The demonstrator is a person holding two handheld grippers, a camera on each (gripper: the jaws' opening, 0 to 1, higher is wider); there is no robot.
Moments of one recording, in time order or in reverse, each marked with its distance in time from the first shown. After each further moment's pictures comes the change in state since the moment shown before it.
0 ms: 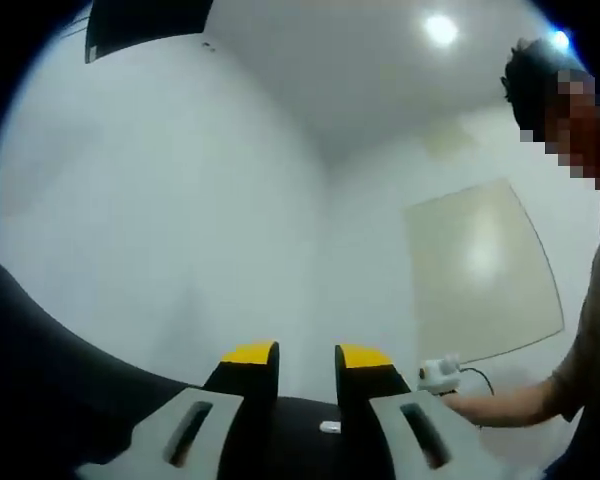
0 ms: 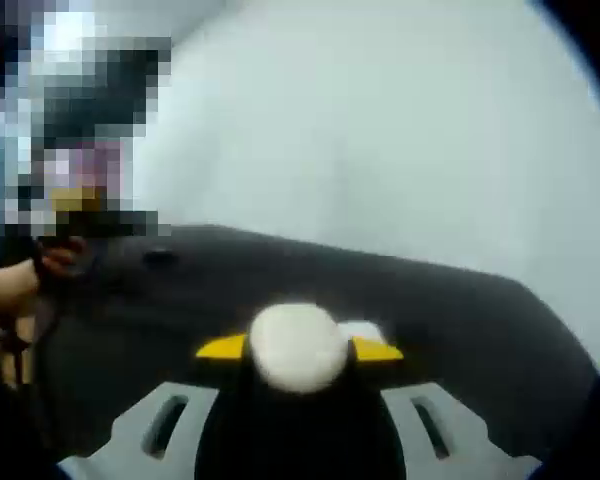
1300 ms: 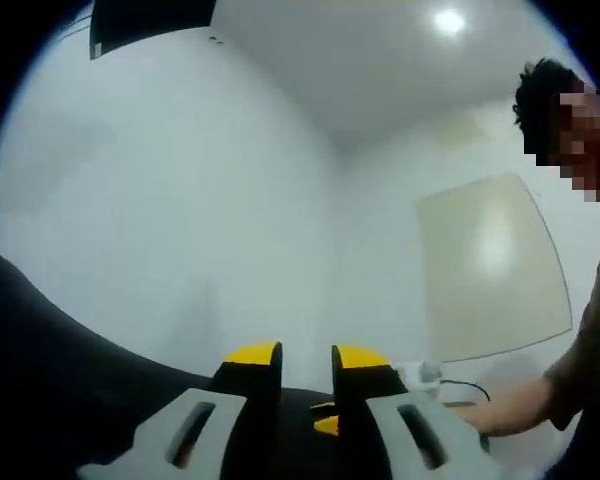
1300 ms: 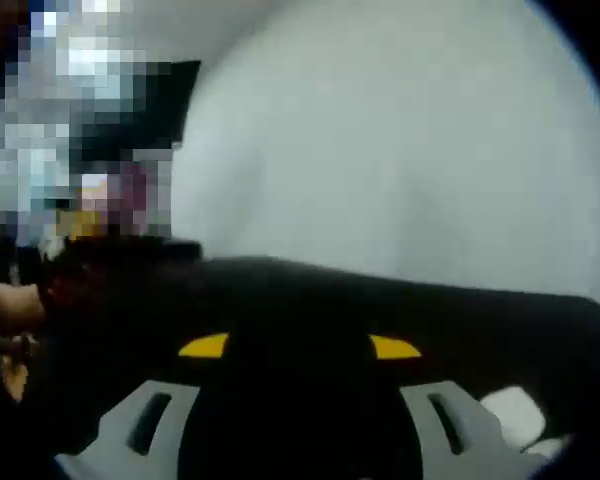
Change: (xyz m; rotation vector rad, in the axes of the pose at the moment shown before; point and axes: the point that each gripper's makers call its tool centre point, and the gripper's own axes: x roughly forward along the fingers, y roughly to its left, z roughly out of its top) left arm -0.001 0.011 -0.008 -0.006 0.036 0.060; right arm 0.084 0.120 0.025 -0.046 -0.050 0.312
